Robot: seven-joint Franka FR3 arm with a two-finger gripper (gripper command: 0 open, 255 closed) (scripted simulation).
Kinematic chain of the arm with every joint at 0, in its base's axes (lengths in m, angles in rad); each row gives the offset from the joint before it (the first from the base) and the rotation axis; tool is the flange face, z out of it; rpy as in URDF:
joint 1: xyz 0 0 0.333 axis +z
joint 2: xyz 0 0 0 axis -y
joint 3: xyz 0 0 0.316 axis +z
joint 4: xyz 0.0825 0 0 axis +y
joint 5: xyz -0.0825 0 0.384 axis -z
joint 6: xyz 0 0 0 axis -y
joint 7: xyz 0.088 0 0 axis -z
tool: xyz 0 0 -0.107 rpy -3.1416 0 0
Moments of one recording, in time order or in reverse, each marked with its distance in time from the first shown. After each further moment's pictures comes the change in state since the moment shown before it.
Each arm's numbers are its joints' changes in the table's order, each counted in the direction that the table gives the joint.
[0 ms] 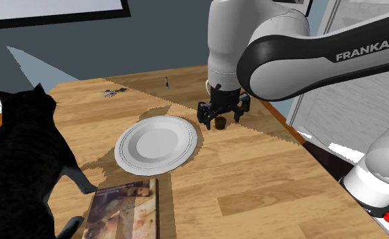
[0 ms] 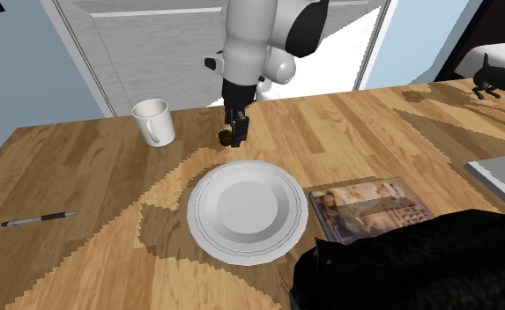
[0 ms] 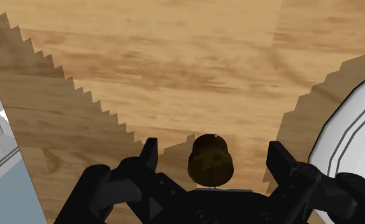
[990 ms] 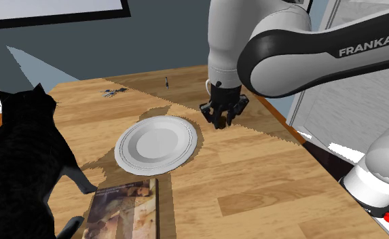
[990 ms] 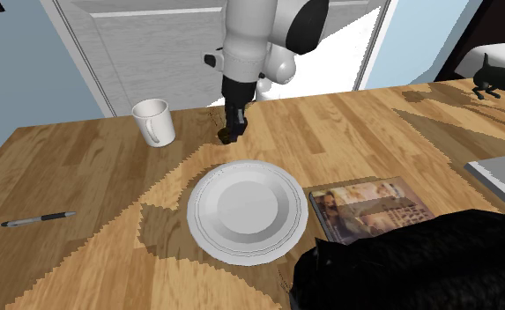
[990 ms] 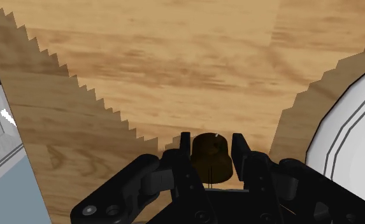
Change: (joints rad) arm 0.001 0.006 -0.006 -0.011 -0.001 -0.016 -0.004
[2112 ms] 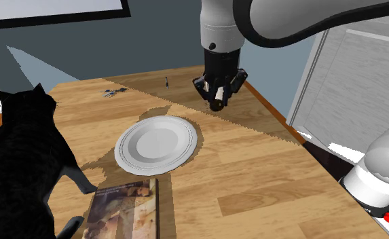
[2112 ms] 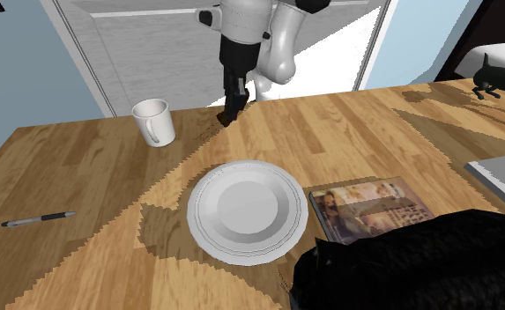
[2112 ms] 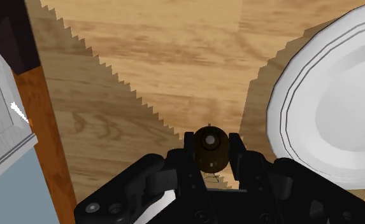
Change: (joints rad) arm -0.020 -0.026 -0.012 -0.225 0.029 -0.201 0.007
